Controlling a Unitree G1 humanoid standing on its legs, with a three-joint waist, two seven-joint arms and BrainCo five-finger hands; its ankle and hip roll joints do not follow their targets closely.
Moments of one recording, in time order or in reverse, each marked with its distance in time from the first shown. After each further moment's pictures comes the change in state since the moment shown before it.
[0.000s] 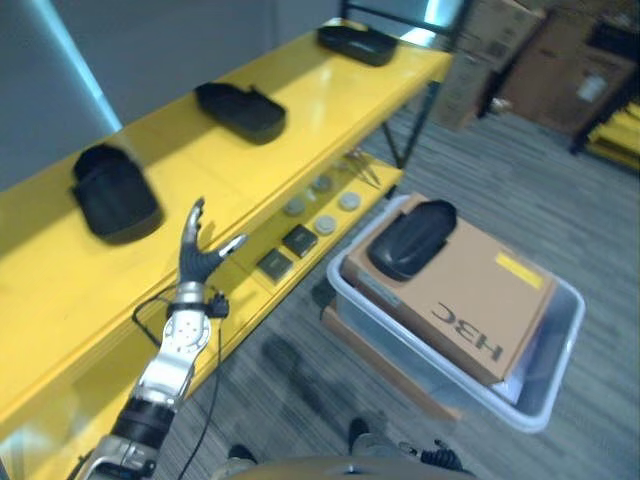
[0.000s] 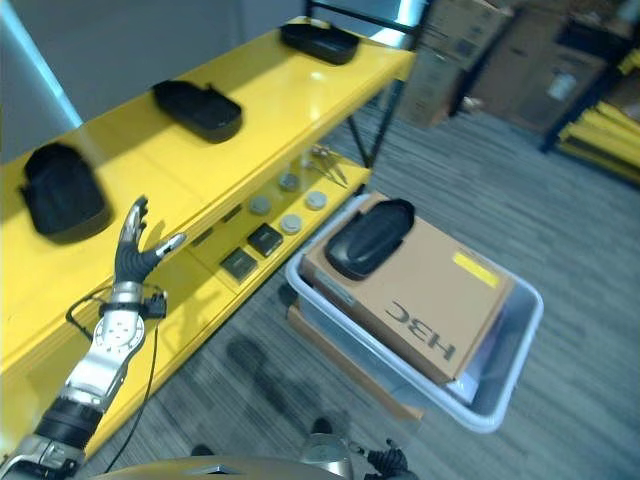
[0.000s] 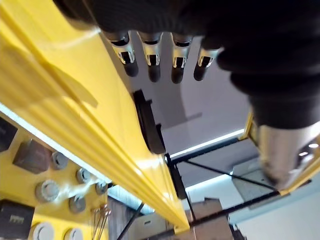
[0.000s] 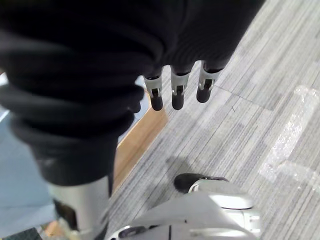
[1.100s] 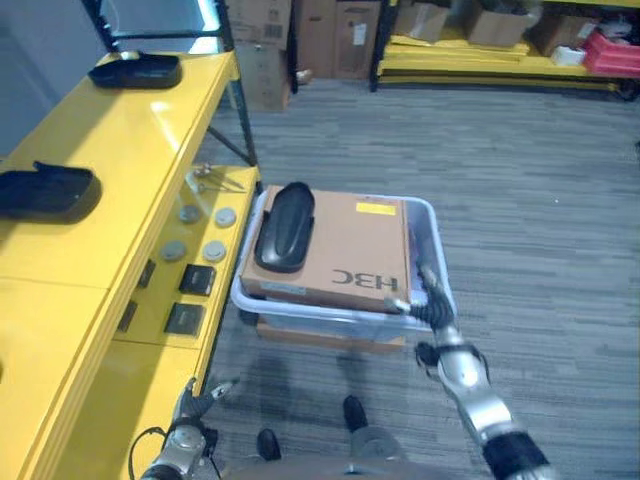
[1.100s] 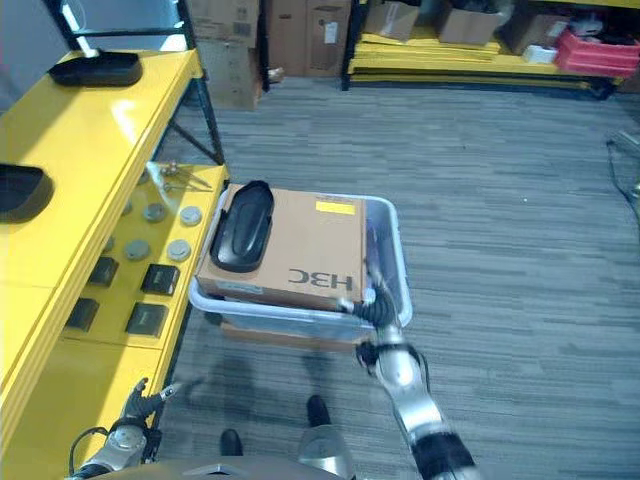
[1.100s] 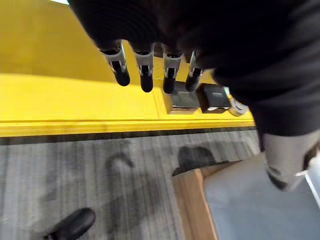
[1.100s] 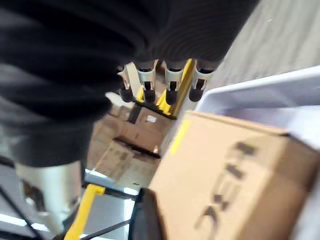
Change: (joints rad) left arm 0.053 -0.135 -0.021 0.985 0.029 0.090 -0.080; right arm -0.250 -0.179 0.074 -0.828 -0.154 -0.123 -0.087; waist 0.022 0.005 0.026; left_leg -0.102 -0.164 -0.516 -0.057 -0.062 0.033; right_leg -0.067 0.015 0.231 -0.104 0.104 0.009
